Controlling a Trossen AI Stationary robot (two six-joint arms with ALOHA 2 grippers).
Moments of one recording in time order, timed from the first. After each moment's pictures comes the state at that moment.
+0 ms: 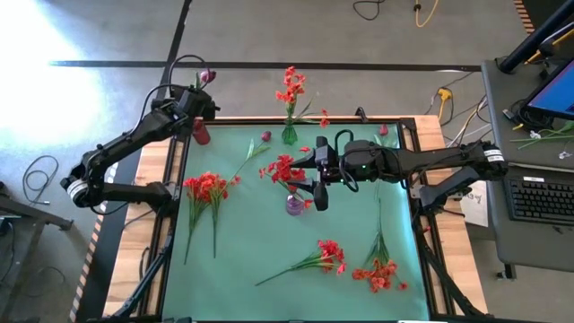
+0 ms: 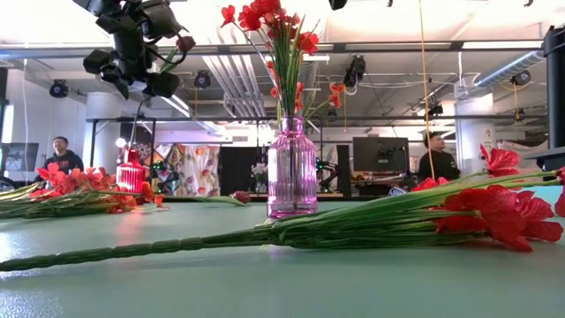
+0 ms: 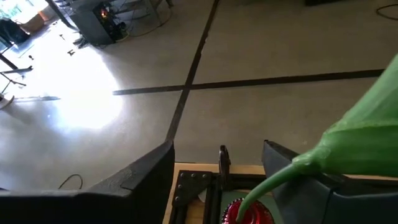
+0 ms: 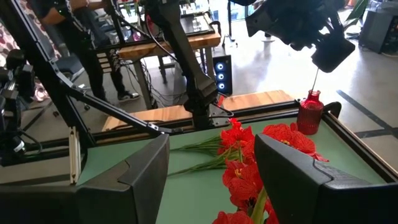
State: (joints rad) left arm 0.79 1.15 1.02 -0.70 -0.92 -0.44; right arm 0.05 1.42 1.28 -0.05 0.08 0.16
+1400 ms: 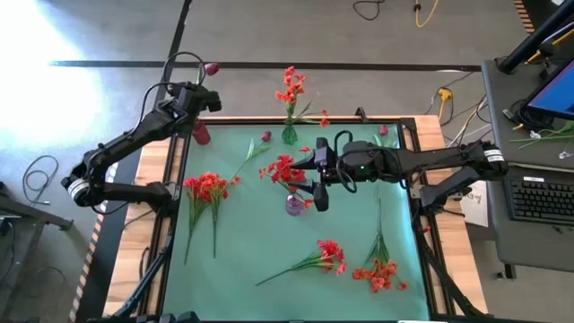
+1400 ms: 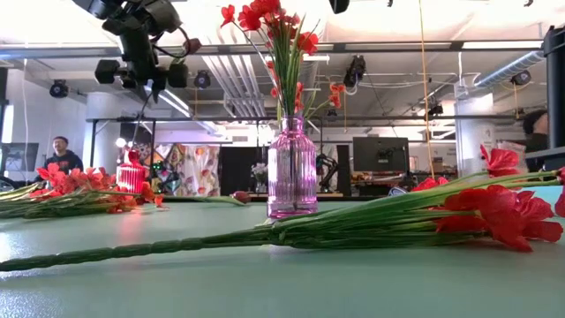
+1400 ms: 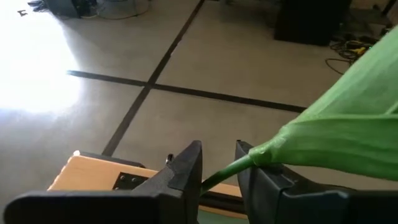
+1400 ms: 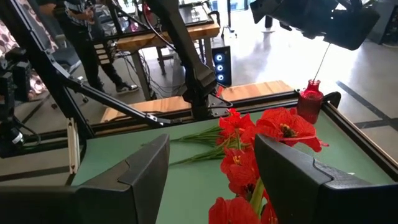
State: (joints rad) left arm 0.80 1.16 1.02 -0.56 -0.81 -0.60; right arm 0.05 1.42 1.28 -0.10 0.08 0.16
